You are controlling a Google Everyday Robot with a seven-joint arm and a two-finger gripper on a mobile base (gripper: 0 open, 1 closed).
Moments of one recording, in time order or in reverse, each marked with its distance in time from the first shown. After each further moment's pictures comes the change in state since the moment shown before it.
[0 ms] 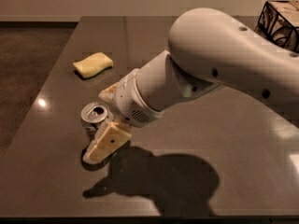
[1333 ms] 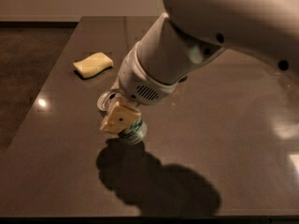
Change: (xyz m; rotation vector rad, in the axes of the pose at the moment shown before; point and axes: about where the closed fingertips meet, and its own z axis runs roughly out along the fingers) arm -0.002 -0.016 -0.047 0.085 0.209 0.013
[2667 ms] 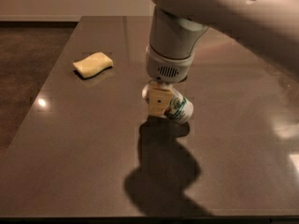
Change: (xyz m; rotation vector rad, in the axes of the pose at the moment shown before) arm 0.090 -0.069 -0.024 0.067 0.474 -0.001
